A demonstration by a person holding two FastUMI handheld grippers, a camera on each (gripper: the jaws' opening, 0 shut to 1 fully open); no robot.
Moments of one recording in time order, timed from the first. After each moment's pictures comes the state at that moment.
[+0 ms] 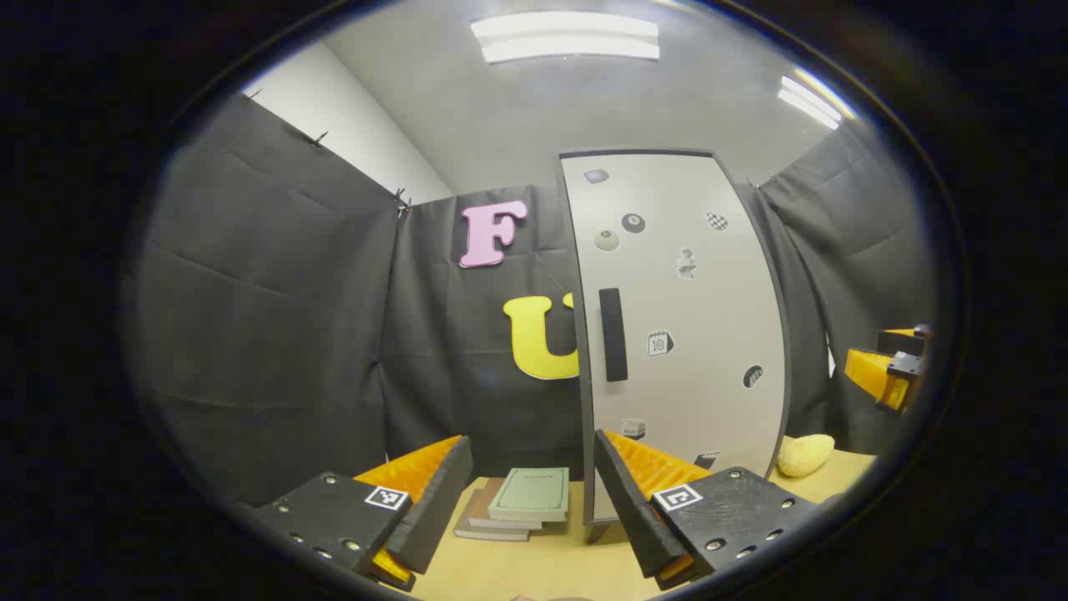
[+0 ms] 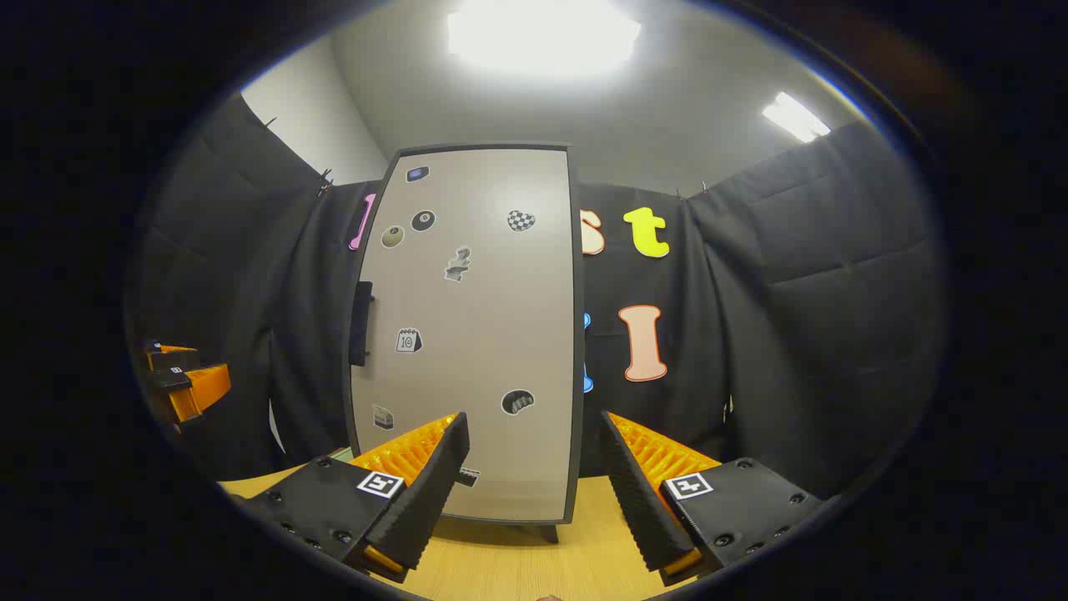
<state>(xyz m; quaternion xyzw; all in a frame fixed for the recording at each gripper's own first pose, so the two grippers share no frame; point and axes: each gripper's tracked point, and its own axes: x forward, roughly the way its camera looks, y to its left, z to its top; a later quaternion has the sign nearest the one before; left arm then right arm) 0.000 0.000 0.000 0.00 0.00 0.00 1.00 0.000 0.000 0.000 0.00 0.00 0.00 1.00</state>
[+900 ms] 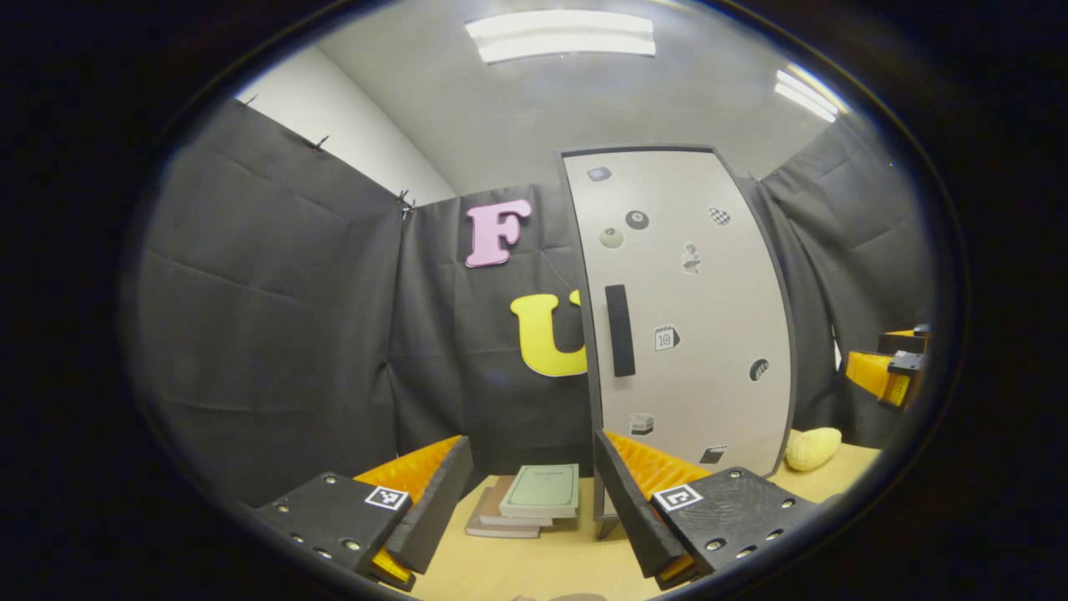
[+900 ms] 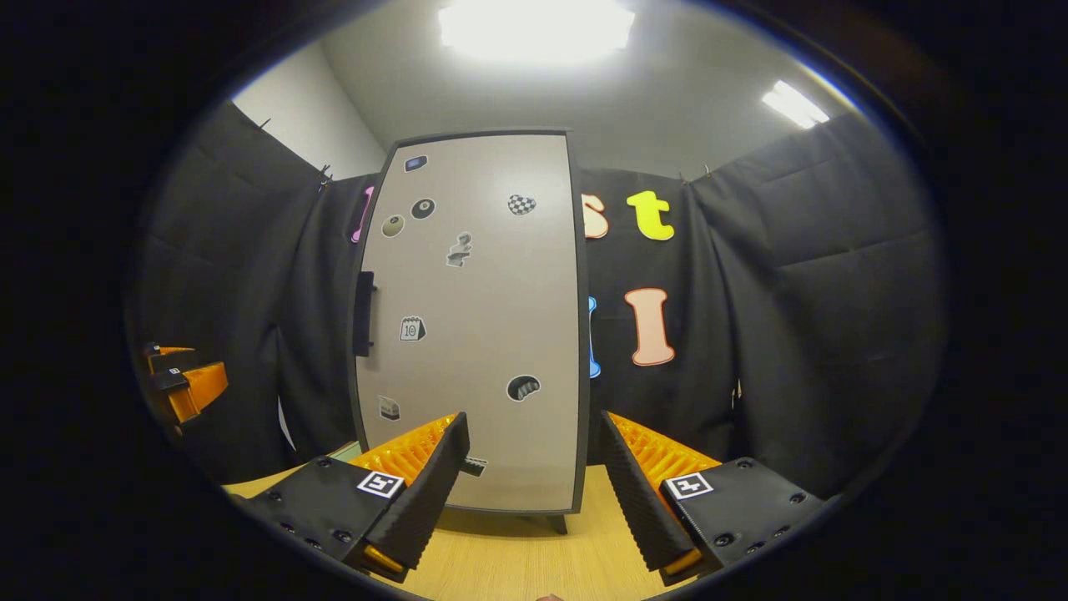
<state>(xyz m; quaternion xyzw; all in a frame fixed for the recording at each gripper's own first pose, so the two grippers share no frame) -0.002 0.002 -0.001 0.01 0.00 0.01 1.00 0.000 0.003 -0.008 0.01 0.02 0.02 1.00</state>
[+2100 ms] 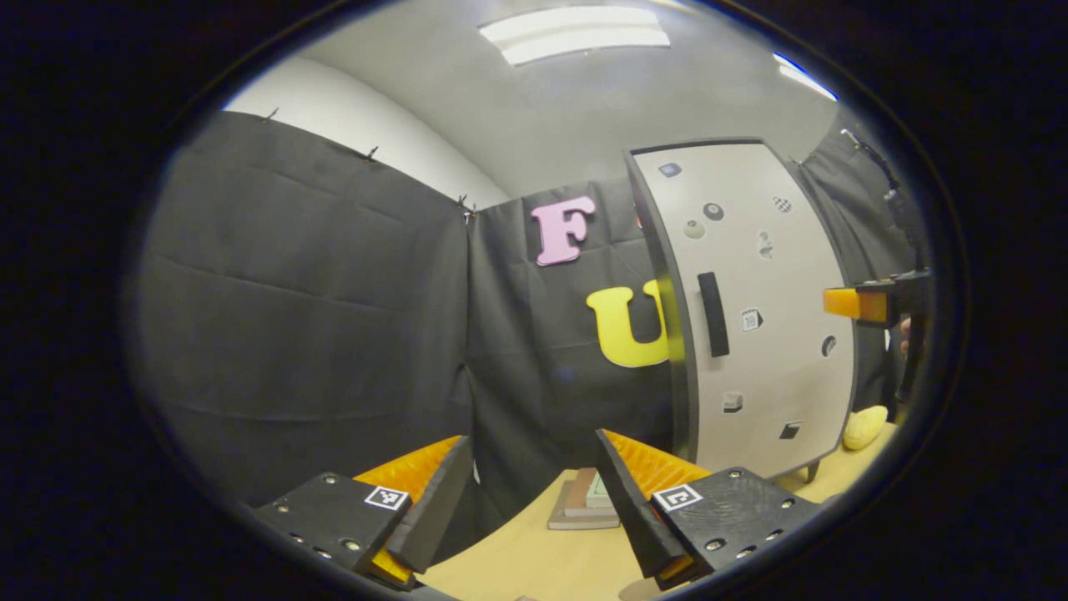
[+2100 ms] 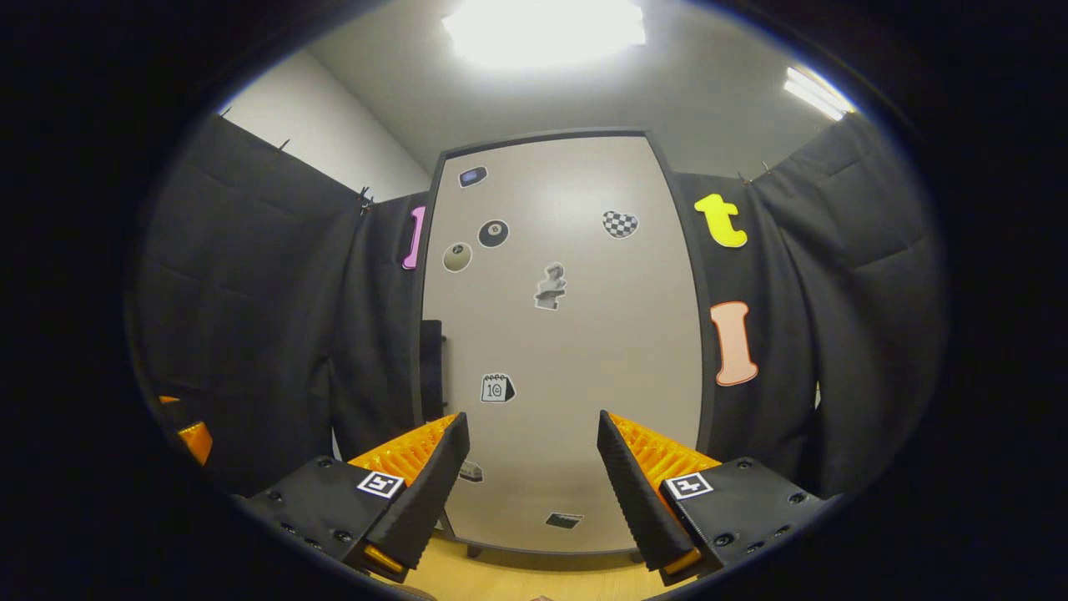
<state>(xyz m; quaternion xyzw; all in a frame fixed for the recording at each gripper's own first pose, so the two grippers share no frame) 0.006 0.027 -0.008 0.03 0.01 0.13 0.99 0.079 0.122 0.057 0.04 -0.01 0.12 0.99</state>
